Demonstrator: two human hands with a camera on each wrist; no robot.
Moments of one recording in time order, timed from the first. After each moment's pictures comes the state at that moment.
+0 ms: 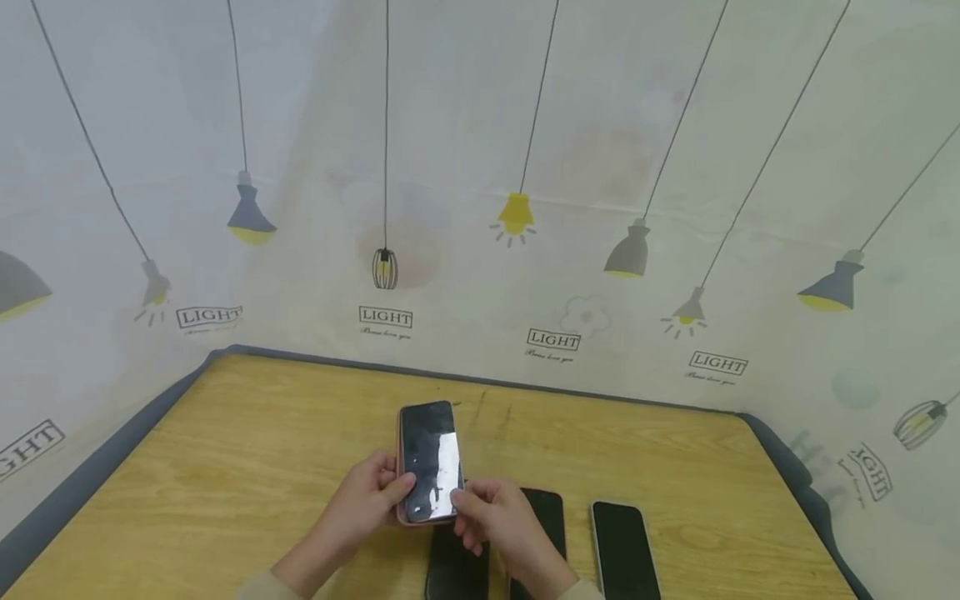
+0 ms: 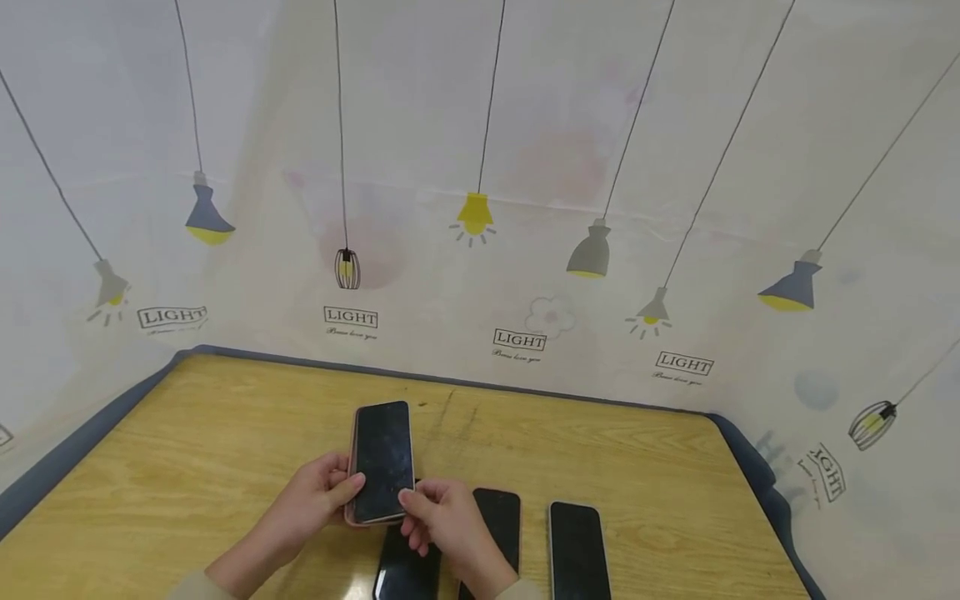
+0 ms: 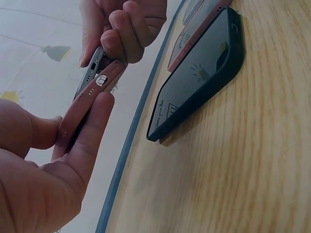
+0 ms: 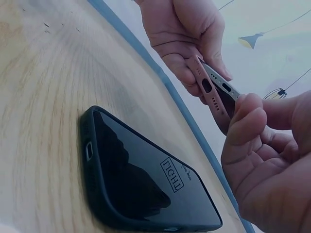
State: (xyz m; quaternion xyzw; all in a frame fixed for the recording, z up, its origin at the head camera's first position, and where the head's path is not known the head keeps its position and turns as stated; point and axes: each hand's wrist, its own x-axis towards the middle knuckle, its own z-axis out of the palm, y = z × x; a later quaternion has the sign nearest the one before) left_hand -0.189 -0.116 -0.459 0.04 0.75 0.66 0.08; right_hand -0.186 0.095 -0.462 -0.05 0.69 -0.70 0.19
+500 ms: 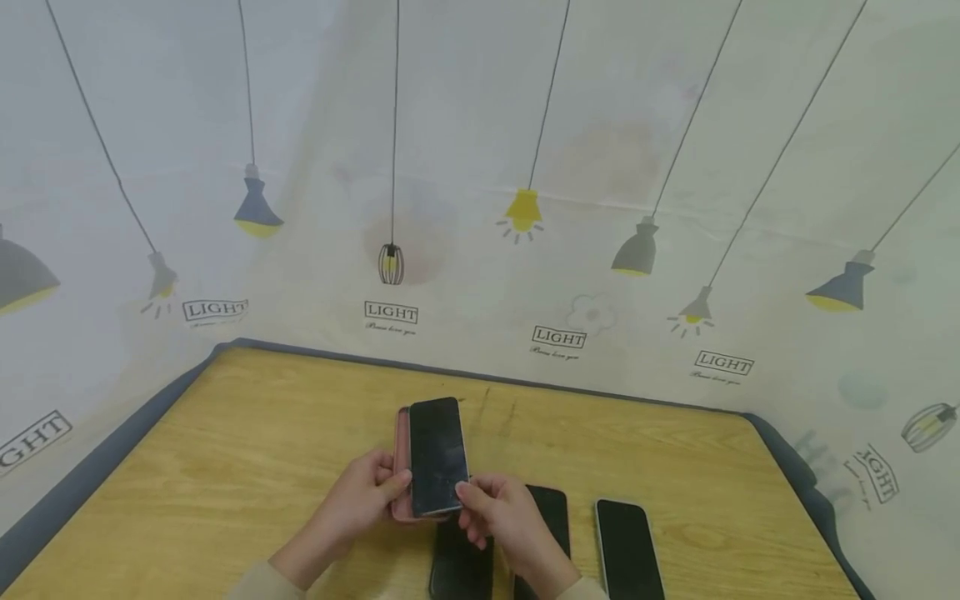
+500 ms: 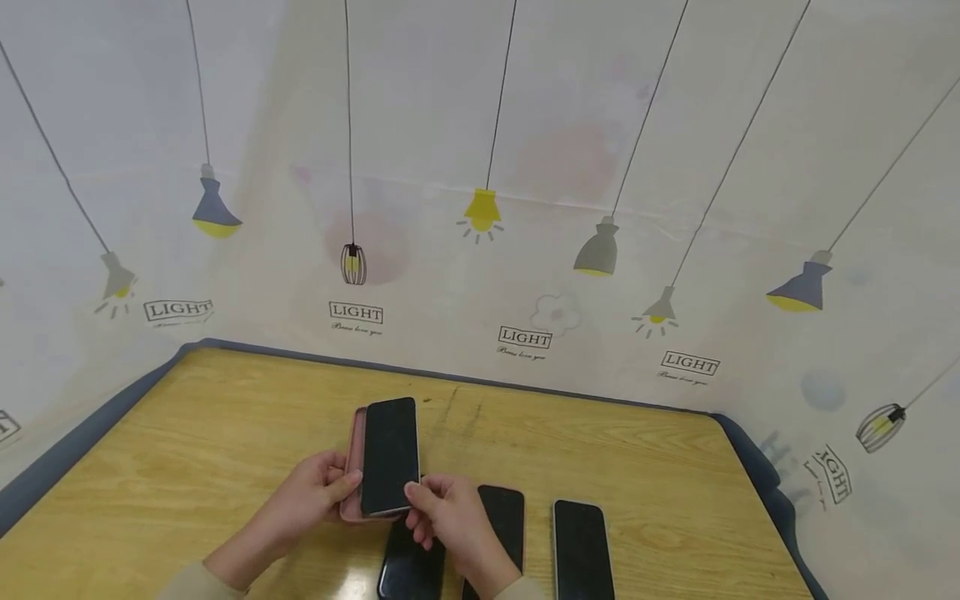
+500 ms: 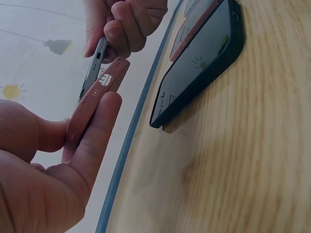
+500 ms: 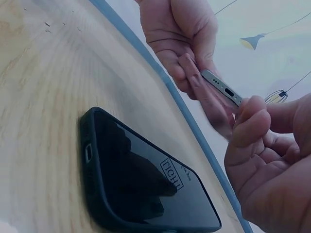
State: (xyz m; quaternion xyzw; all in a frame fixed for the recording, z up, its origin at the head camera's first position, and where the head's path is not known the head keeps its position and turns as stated) left_hand -0.190 -0.129 -0.456 0.02 0.77 0.63 0.11; right_hand -0.187 0.094 -0.459 -0.03 0.69 -0.69 0.19
